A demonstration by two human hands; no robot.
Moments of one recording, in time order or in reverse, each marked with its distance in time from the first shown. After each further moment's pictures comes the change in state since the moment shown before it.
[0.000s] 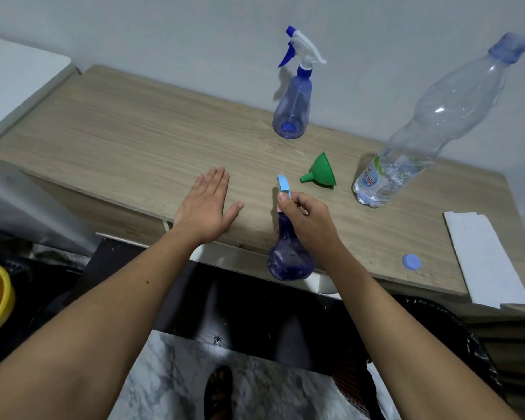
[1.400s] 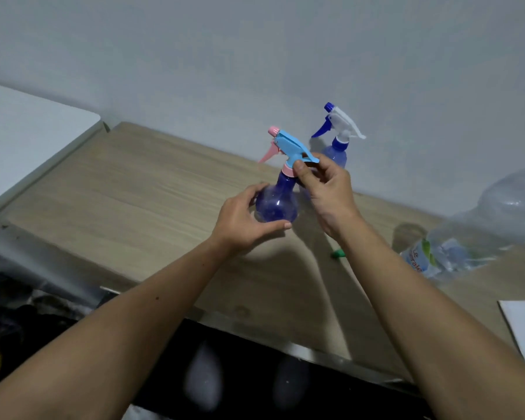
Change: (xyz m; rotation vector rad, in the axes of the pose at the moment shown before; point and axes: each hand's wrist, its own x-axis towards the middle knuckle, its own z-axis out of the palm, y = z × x) left_hand 0.107 -0.010 -0.054 -0.909 0.269 -0.032; right_hand 0.161 -0.114 0.025 0.218 0.072 -0.238
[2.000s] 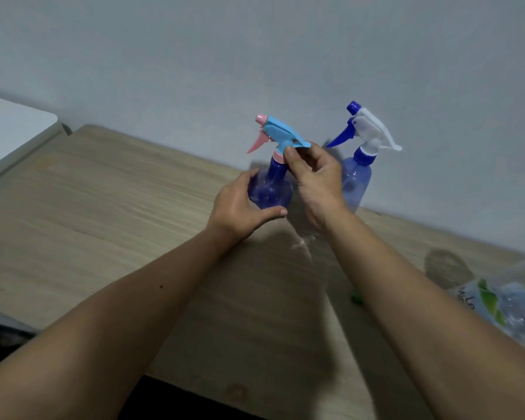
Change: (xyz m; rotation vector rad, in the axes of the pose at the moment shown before) left_hand 0.110 -0.056 0.015 0.179 0.091 -0.007; right_hand 0.098 0.045 0.035 0.084 0.100 0.069
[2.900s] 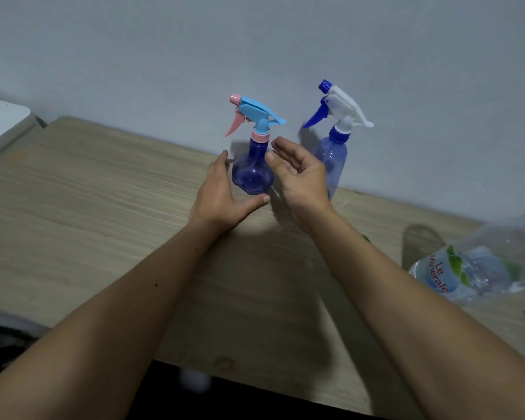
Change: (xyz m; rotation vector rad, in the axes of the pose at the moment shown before) left_hand -0.015 0.005 0.001 0.084 -0.023 -0.044; right_hand -0.029 0.011 -0.015 -0.030 -0.002 0.031
